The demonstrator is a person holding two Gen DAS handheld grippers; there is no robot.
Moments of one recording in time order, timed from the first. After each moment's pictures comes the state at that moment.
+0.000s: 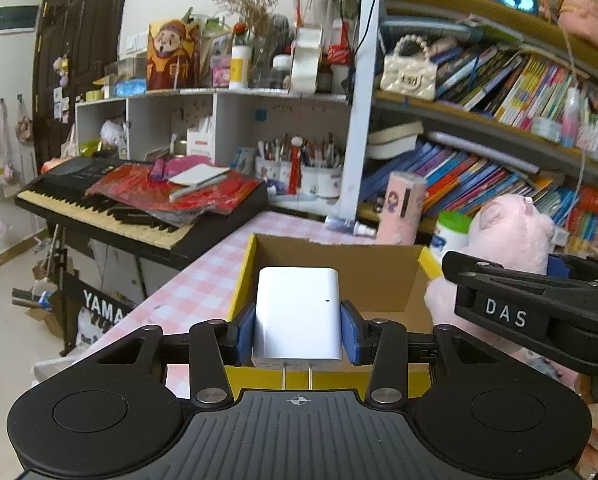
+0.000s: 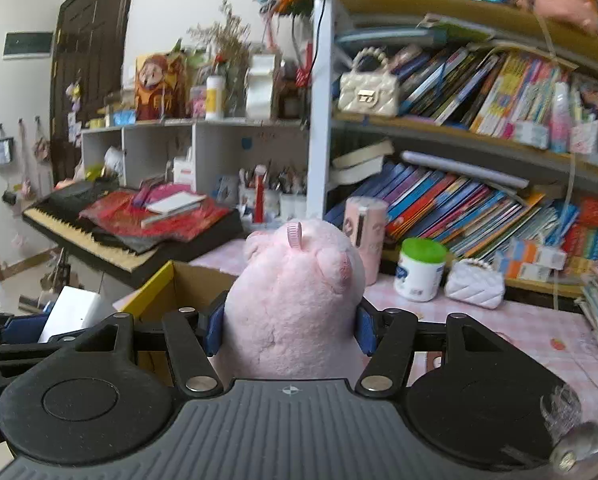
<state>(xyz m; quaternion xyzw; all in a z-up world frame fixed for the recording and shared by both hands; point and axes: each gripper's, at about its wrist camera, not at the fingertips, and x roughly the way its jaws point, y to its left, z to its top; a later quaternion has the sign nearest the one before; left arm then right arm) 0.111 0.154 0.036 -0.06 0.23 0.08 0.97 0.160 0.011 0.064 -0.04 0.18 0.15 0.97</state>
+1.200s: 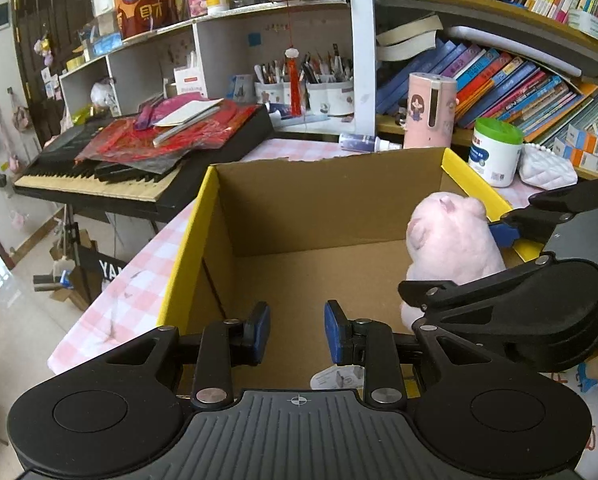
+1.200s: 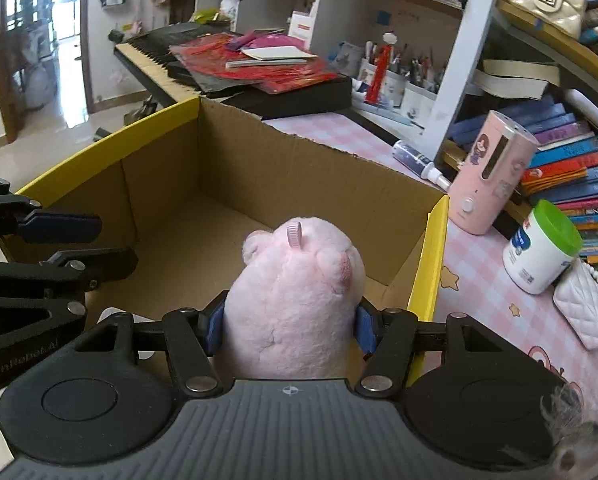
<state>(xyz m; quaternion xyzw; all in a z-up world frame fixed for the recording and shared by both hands) 0.197 0.128 -0.017 0.00 0.35 0.11 0.93 0.285 0.035 -0.018 -0.21 0.32 0.33 0.86</state>
